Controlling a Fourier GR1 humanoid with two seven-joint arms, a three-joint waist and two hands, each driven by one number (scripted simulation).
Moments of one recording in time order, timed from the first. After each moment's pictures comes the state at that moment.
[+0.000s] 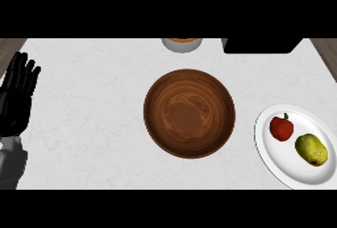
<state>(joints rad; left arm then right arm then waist) -0.23 0.39 0.13 -1.48 0.24 0.10 -0.05 0.18 -0.50 -0.49 -1.40 -0.04 0.60 -0.04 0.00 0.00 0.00</state>
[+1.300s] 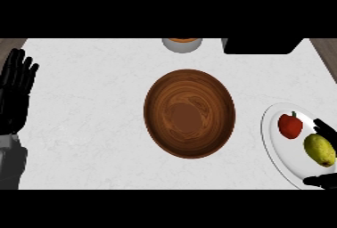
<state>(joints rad) -0.25 0.33 0.21 -1.51 0.17 0.04 0.01 0.01 -0.40 -0.40 -1.20 0.16 0.52 -0.11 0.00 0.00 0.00</state>
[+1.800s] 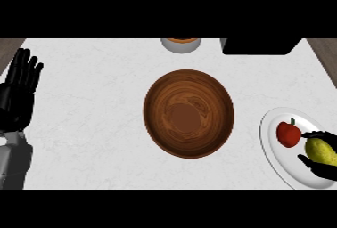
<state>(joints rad) -0.27 0.31 0.21 -1.48 0.14 0.04 -0.01 -0.02 -0.39 -0.40 -1.13 0.23 0.40 -0.23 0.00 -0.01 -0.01</state>
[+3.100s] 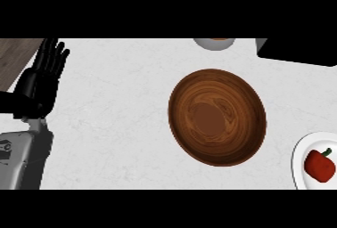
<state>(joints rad) -0.38 0.26 0.13 -1.47 0.13 0.00 -0.01 -0.60 -0.91 -0.05 -0.92 0.74 0.31 -0.79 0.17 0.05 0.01</state>
